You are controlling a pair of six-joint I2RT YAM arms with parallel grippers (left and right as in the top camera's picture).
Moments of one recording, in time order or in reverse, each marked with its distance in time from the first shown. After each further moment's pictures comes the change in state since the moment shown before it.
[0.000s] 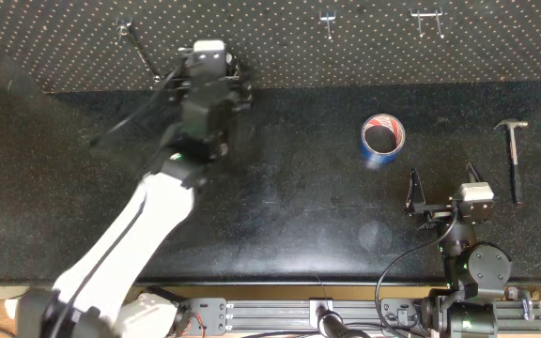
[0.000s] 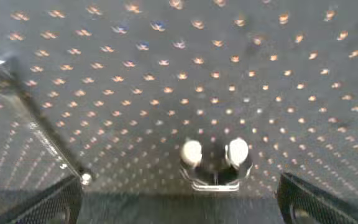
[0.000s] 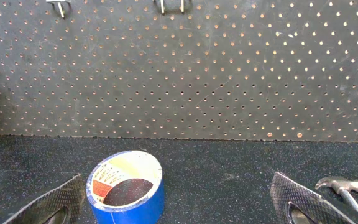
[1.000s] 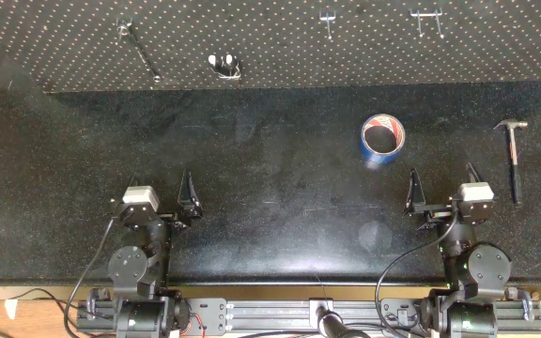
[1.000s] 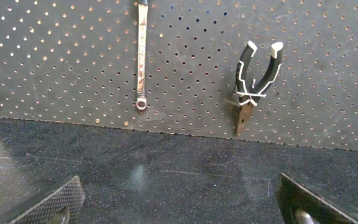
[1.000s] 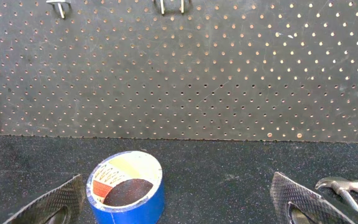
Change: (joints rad) left arm 0.380 -1.381 -0.927 -0.099 0.431 0.002; right arm 0.000 0.000 0.000 0.000 0.000 0.000
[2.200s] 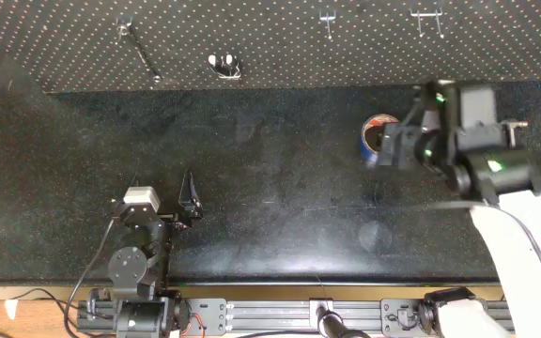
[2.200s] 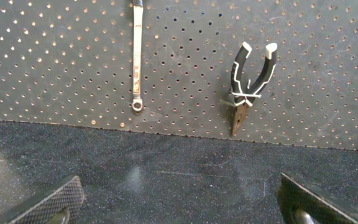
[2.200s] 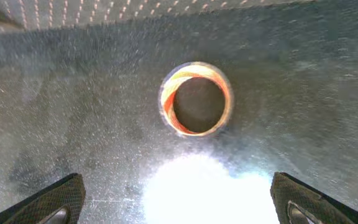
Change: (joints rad) left arm 0.000 -0.008 0.000 -0.003 0.015 0.000; right arm 0.232 1.220 1.132 -0.885 0.018 0.206
